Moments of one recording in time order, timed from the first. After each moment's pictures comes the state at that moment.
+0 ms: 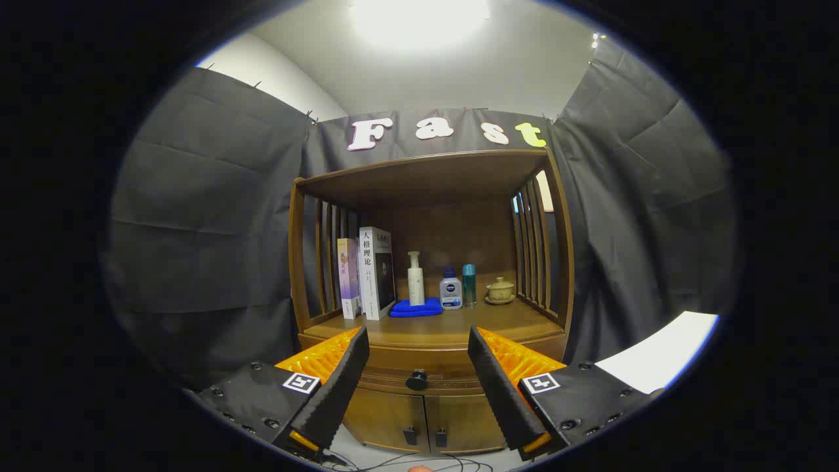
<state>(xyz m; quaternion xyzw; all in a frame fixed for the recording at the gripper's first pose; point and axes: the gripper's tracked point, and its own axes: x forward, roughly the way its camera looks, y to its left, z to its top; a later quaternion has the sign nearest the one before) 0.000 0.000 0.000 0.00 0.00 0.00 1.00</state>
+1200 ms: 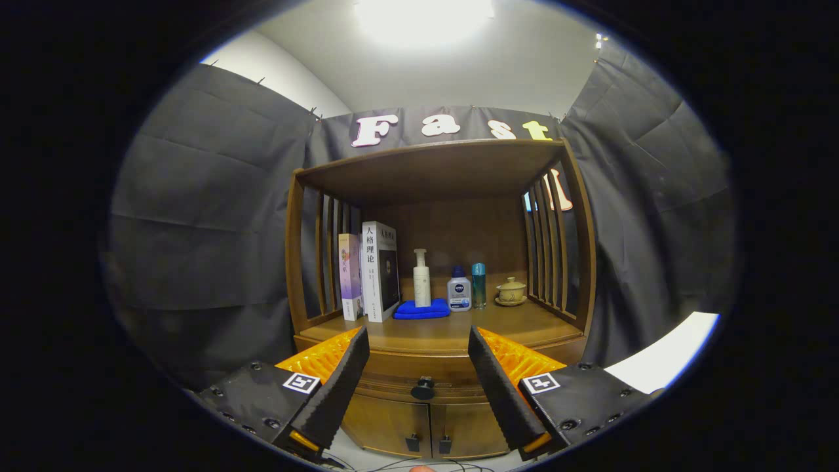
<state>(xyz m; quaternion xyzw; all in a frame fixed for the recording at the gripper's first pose) 0.053 0.011 -0.025 -0.02 0.00 0.00 1.00</state>
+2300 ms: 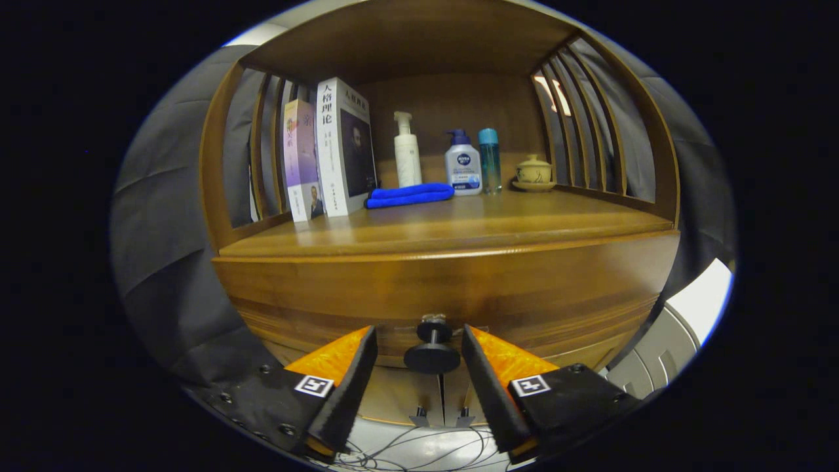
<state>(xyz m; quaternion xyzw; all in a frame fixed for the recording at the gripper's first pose) 0.165 0.017 -0.209 0.02 0.22 -0.03 0.98</state>
